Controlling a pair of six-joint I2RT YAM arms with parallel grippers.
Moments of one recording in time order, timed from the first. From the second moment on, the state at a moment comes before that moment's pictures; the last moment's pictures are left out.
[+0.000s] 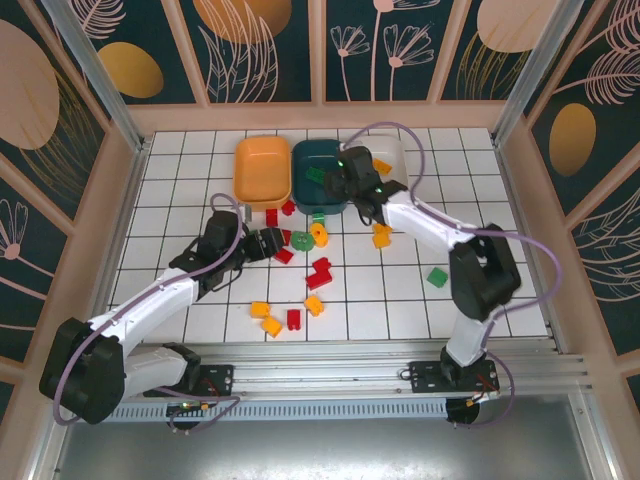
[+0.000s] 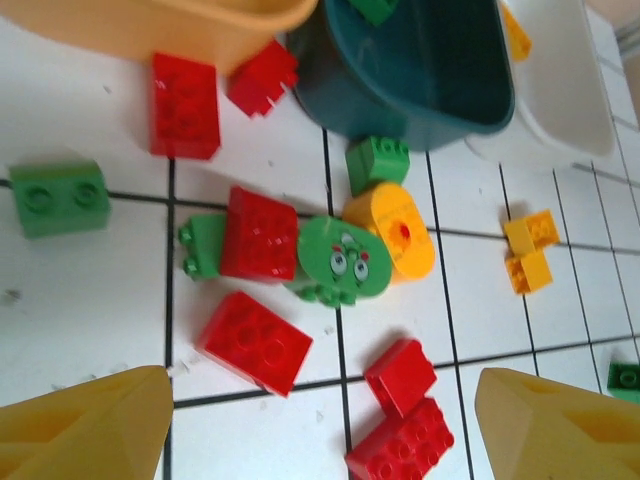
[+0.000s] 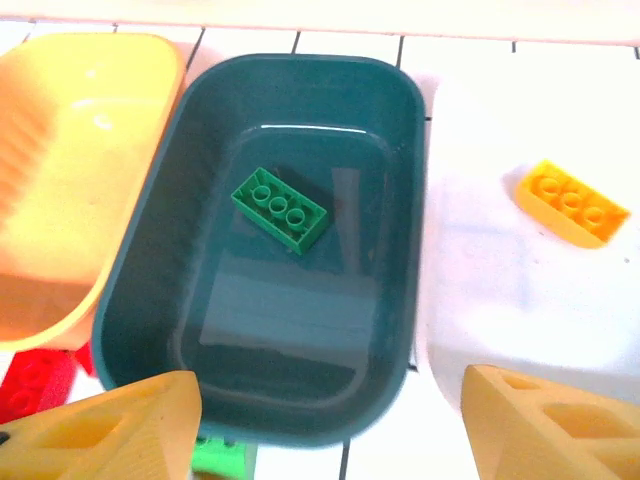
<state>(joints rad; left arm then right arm) -0.49 1.20 0.64 -0.13 0.12 -0.69 0.61 1.72 1.30 -0.22 0.26 0.29</state>
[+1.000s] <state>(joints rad) -0.47 1.32 0.56 -0.04 0.02 -0.74 0.85 1.68 0.94 -0.20 0.16 0.41</state>
